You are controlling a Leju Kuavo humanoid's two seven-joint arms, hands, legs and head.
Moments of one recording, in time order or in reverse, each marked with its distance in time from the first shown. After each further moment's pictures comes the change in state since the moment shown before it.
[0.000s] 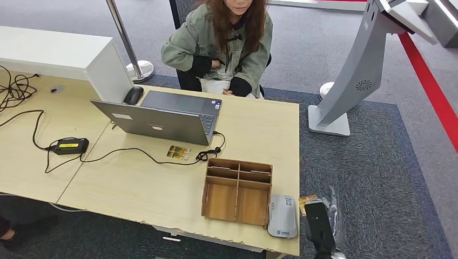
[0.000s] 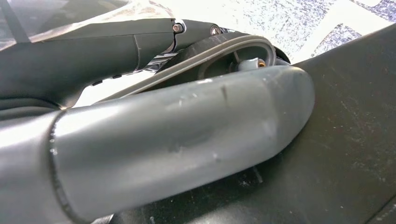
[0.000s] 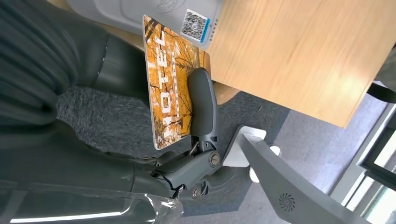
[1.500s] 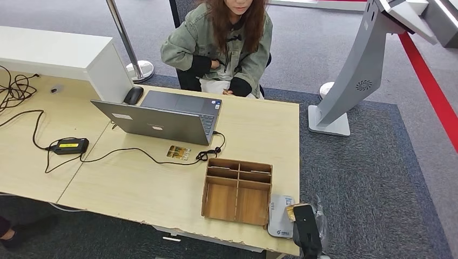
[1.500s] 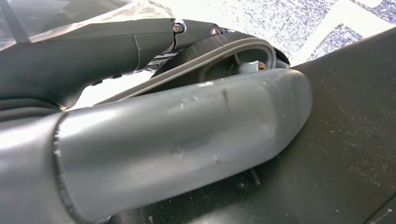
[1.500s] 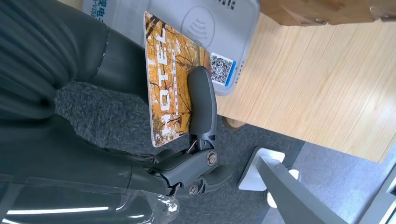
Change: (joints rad) left arm 0.005 -0.002 0.014 0.000 0.003 0.016 0.000; right arm -0.019 0.071 0.028 0.113 -0.050 0.000 -0.020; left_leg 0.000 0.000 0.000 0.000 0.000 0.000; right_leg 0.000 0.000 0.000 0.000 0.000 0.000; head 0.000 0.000
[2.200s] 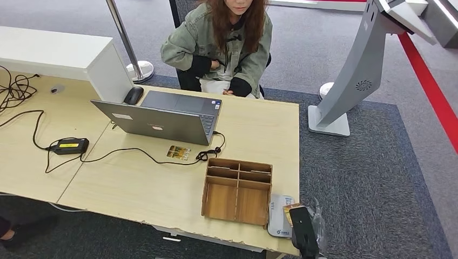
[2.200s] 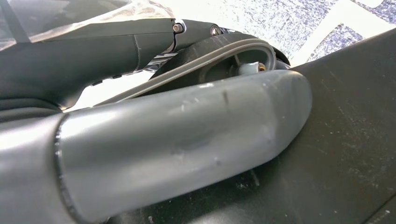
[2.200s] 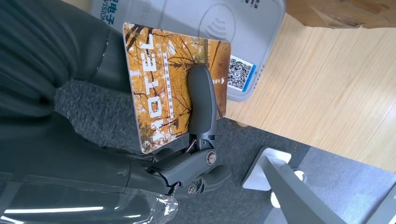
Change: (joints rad) left arm 0.001 0.000 0.006 0.000 0.000 0.002 0.000; right arm -0.012 0.008 0.001 0.062 0.003 0.000 -0.012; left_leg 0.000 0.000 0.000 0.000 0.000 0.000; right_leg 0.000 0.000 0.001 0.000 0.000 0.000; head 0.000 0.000
